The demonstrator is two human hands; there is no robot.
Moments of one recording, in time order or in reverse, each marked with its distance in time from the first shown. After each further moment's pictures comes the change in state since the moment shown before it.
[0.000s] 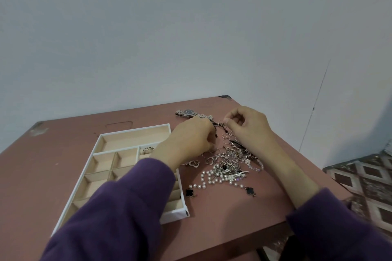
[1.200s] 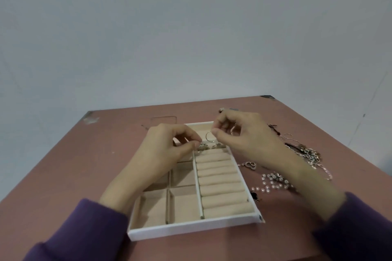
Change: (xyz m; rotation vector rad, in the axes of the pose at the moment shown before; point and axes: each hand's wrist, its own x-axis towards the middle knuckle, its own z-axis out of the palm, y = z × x) left_hand -0.112 -0.092 -0.036 -0.512 0.314 -0.211; right_hand -0.015 -0.079 0.068 0.174 -0.325 -0.304
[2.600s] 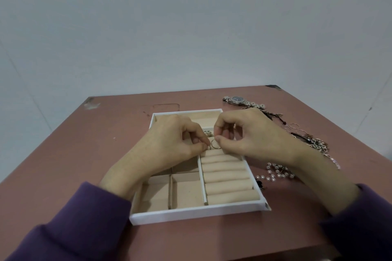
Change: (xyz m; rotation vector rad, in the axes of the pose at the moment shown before) left_hand -0.004 -0.001 0.004 0.155 -0.111 0.076; right_hand -0.006 -0.001 -0.001 -0.231 -0.257 -0.104
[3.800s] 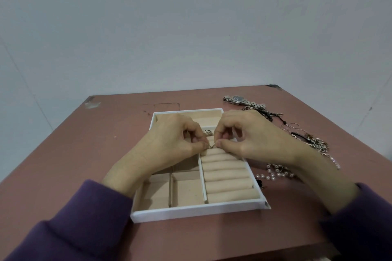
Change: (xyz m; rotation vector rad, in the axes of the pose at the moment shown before) left_hand 0.001 0.001 0.001 -0.013 0.003 -0.035; right_hand 0.000 0.001 0.001 -0.051 -0.037 -0.031
